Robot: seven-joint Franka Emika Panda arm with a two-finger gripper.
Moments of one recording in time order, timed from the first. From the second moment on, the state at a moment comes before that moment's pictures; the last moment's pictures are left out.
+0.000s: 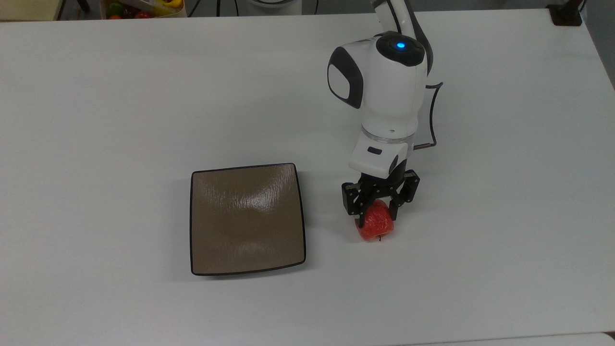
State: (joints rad) arm 0.31 0.75 0.09 -1.34 -0.30 2.51 0.21
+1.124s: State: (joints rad) arm 0.16 0.67 0.00 -1.32 -0.30 2.51 0.22
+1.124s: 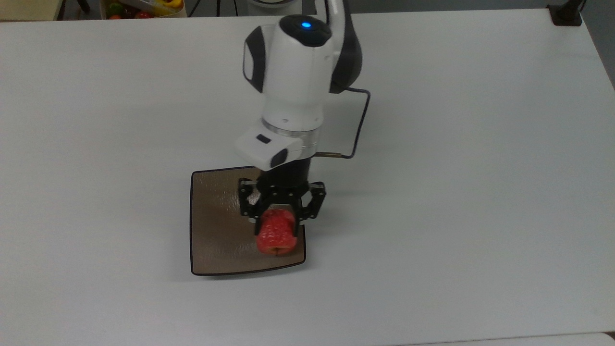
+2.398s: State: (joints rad) arm 0.10 0.43 -0.01 -1.51 -0.14 2.17 0.14
